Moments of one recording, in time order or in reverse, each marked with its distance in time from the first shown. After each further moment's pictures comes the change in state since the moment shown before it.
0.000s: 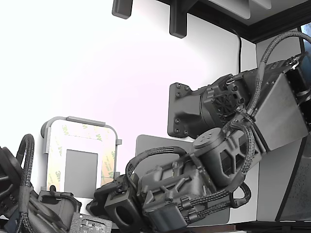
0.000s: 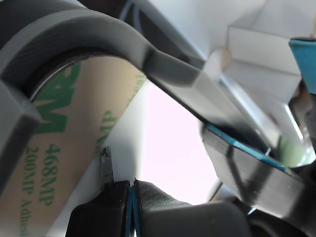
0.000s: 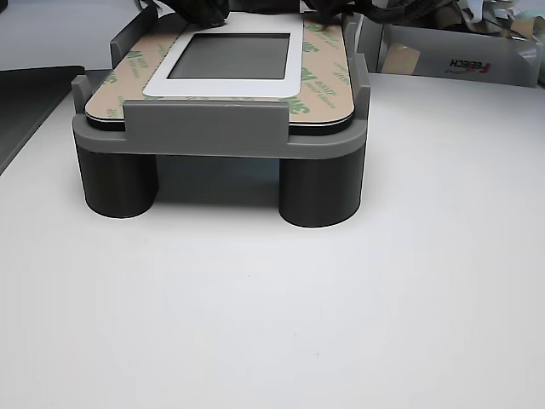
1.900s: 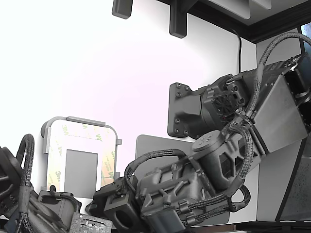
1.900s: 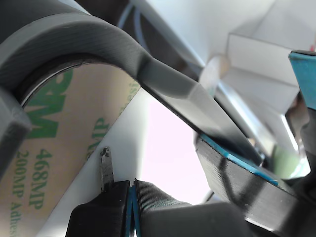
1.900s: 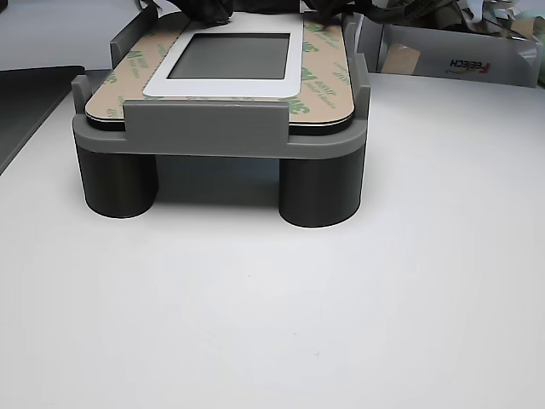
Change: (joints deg) arm 0.4 -1.3 -2.0 1.5 0.1 -2.6
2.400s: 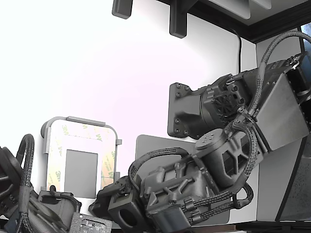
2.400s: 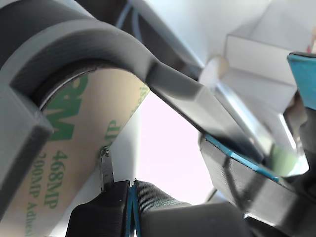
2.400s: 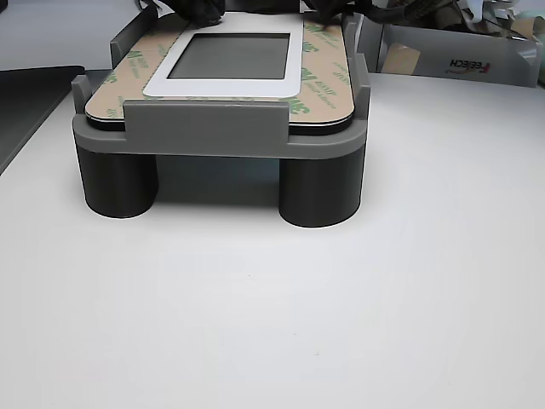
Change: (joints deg) arm 0.5 2.2 2.6 -1.3 0.3 0.8
